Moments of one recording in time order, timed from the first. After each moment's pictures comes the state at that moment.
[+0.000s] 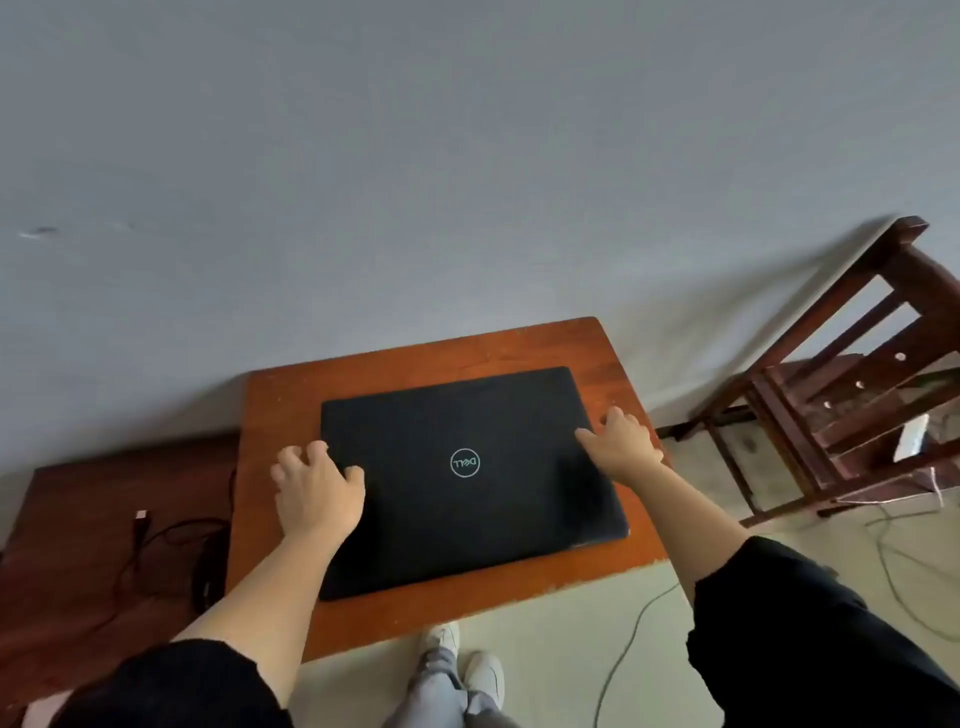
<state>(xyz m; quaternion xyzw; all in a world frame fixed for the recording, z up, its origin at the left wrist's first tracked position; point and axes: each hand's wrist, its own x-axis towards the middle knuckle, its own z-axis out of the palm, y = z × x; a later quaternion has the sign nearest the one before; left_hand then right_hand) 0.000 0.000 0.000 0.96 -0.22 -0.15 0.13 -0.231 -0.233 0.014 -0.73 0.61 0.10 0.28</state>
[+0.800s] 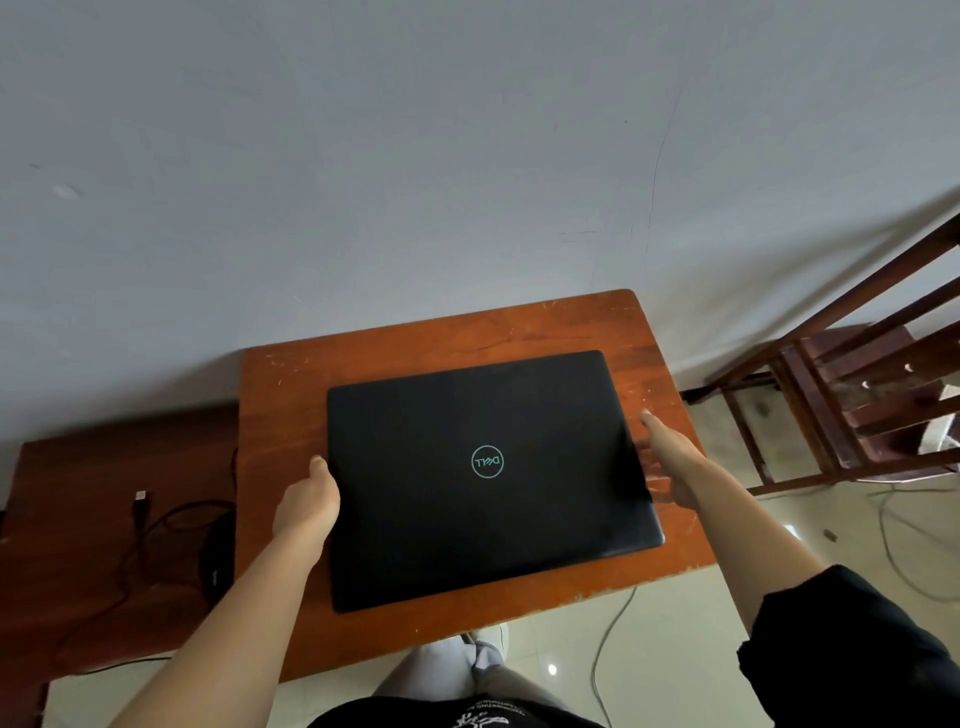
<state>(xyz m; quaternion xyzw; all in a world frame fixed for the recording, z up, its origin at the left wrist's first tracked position) 0.042 -0.003 -0.025 0.89 0.13 -0.38 0.23 -0.232 -0.258 -0.001 -0.43 0.70 0.07 0.56</state>
